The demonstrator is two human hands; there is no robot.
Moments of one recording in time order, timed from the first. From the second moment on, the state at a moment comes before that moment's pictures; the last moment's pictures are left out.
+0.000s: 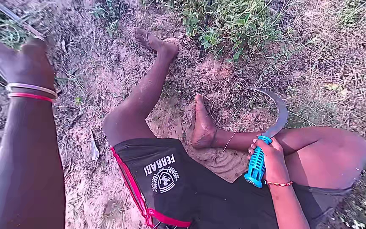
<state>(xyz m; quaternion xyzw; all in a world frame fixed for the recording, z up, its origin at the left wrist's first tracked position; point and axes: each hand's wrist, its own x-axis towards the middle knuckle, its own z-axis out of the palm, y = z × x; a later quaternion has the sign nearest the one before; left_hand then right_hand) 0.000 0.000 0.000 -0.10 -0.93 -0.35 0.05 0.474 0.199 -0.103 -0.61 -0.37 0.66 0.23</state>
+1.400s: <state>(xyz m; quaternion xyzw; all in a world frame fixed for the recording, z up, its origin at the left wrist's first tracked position) 0.187 0.147 -0.189 -0.48 -0.81 -0.06 -0.35 0.474 0.185 -0.111 -0.60 -0.41 0.64 0.26</state>
